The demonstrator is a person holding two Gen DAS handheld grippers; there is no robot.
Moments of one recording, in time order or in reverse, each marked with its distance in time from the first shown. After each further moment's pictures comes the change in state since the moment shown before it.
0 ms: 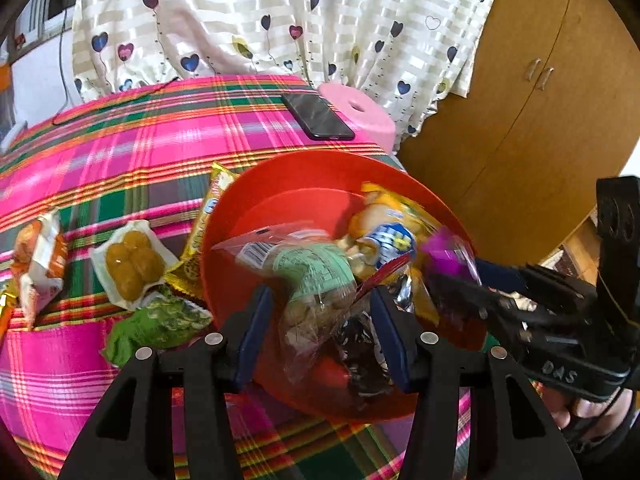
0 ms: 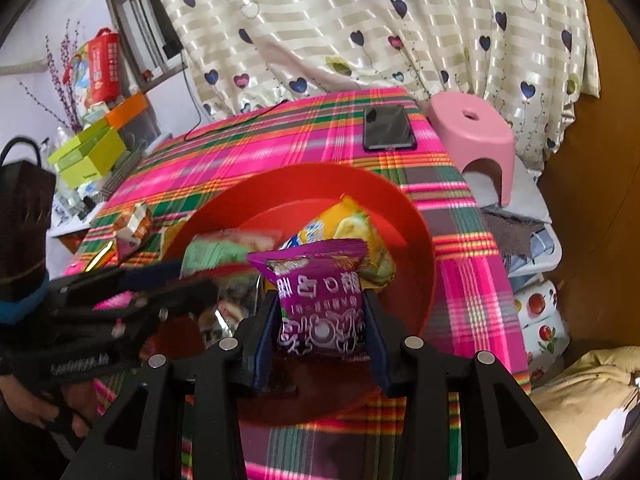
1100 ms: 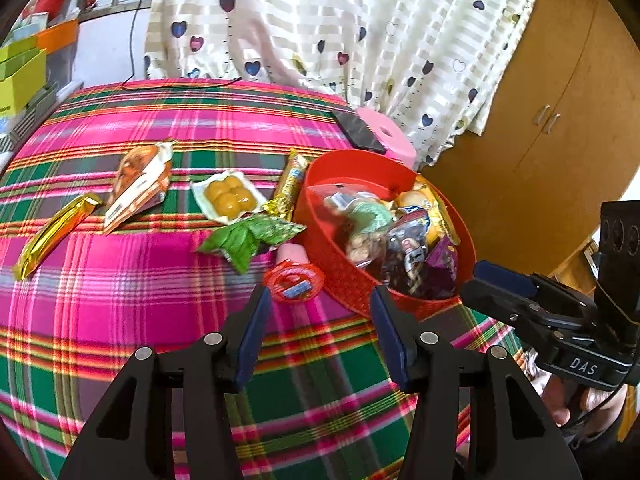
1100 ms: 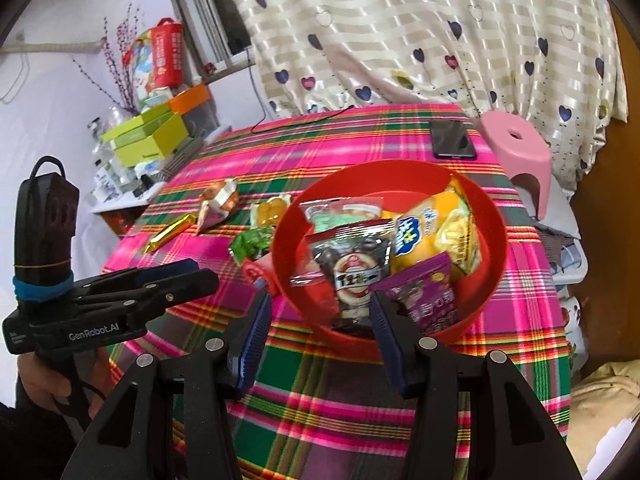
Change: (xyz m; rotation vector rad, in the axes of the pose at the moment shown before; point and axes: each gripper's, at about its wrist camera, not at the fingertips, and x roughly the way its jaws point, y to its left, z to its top) left arm -0.088 0.045 -0.068 -0.159 -0.081 0.016; right arm -0.051 0.074 -0.042 -0.098 -0.042 0.125
